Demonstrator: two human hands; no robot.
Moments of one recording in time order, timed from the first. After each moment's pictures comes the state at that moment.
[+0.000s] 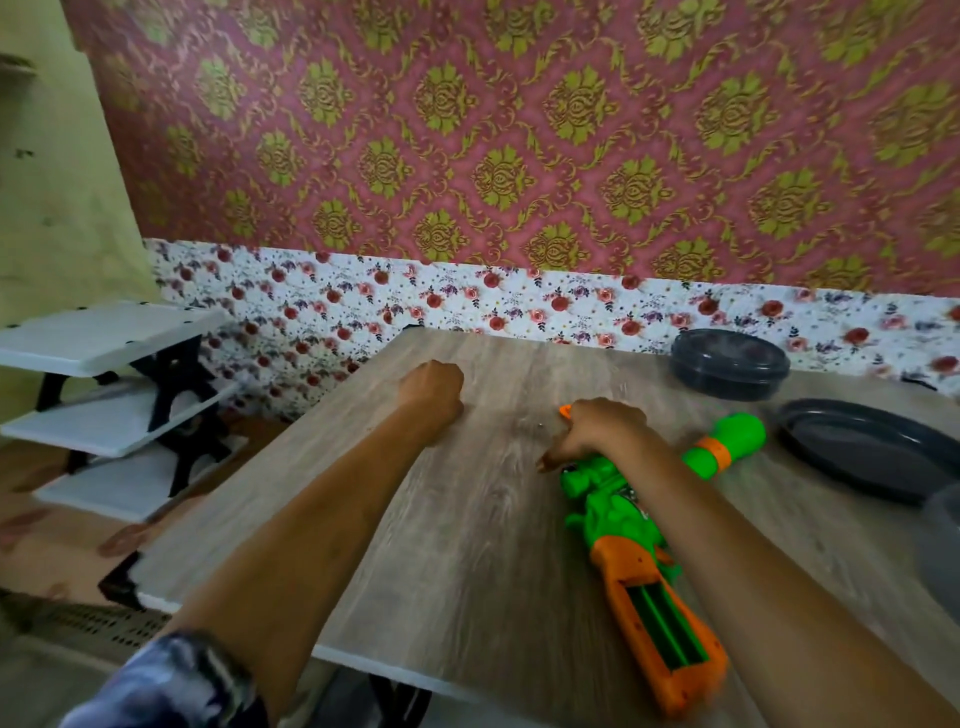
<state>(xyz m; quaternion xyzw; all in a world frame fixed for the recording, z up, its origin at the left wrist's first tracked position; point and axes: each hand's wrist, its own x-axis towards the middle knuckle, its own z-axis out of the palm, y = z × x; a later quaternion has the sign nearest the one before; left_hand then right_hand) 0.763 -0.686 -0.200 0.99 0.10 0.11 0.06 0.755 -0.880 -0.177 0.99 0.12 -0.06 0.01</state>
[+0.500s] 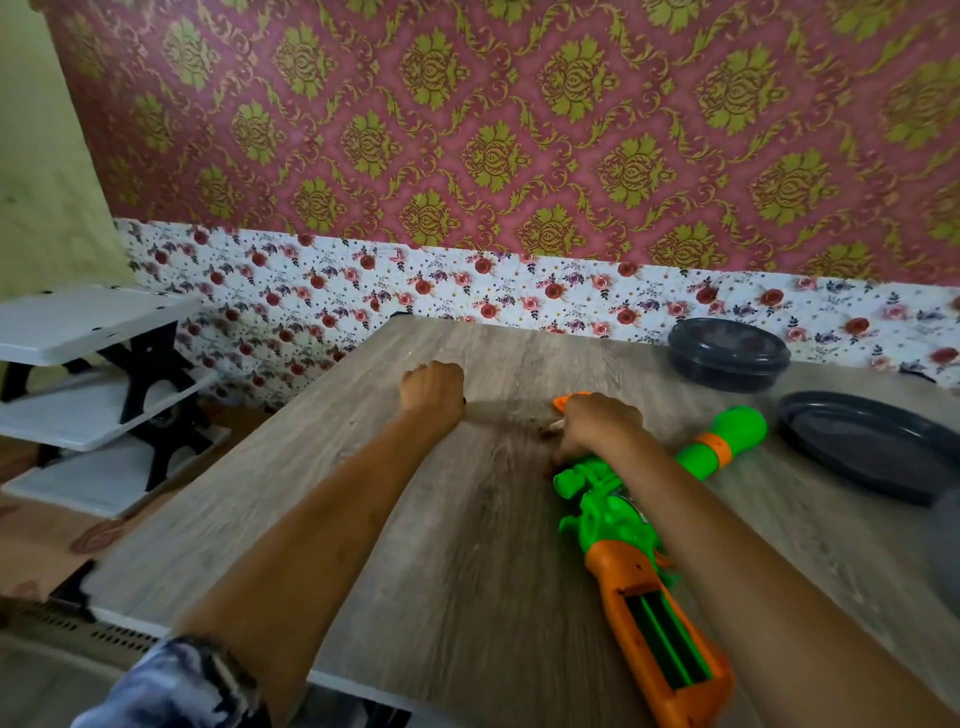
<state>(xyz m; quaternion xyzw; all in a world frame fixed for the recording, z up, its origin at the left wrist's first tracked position) 0.787 -0.700 -0.222 0.98 0.11 0.13 0.03 0.774 -0.879 -0.194 0.99 0.11 -0.04 0.01</state>
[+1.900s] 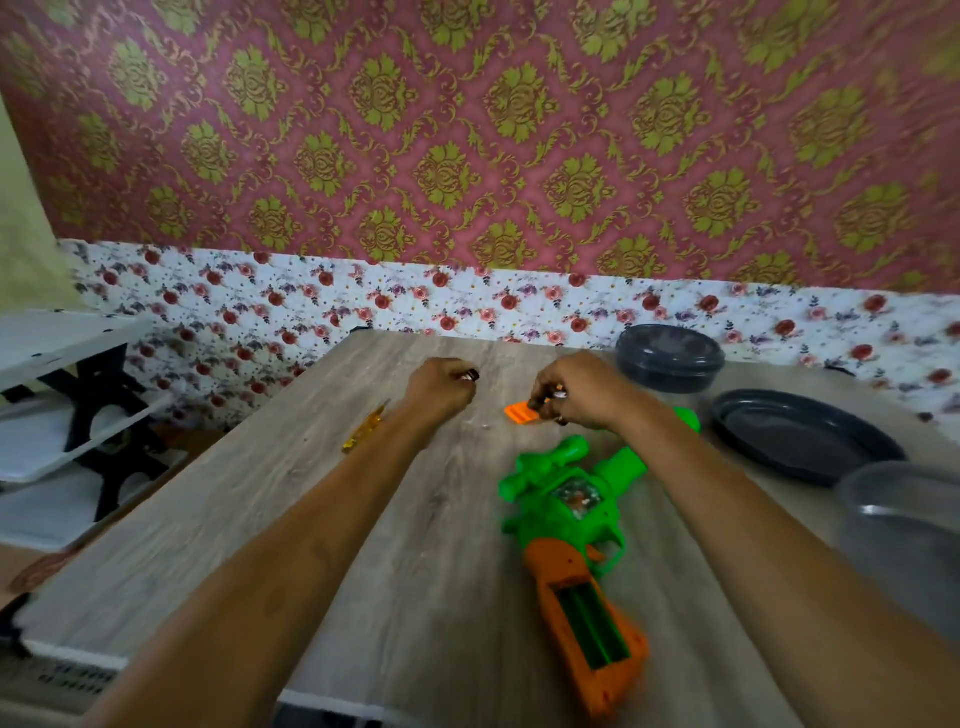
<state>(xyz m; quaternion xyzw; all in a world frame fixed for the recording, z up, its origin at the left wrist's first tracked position) 0.766 -0.752 -0.192 0.85 0.05 0.12 0.51 0.775 -0.935 -0.151 0.94 0.30 0.07 -0.13</state>
